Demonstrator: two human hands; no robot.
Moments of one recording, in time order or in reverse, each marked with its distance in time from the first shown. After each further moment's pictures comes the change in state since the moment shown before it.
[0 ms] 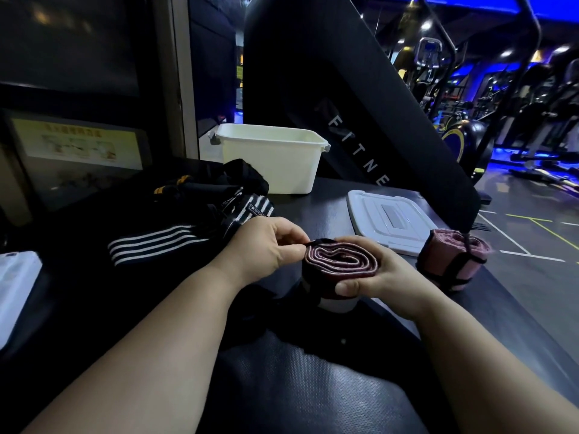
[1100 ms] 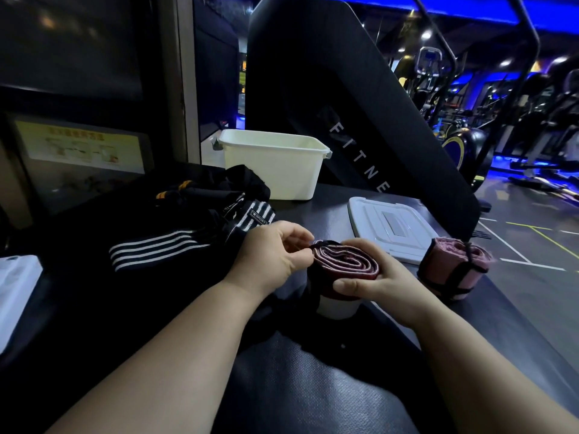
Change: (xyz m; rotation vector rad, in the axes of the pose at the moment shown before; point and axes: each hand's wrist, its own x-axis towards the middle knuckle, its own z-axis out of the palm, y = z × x) left_hand 0.006 -0.012 0.018 -0.088 0.184 -0.001; right_hand 0.004 0.002 0.004 -0.083 0.108 -0.044
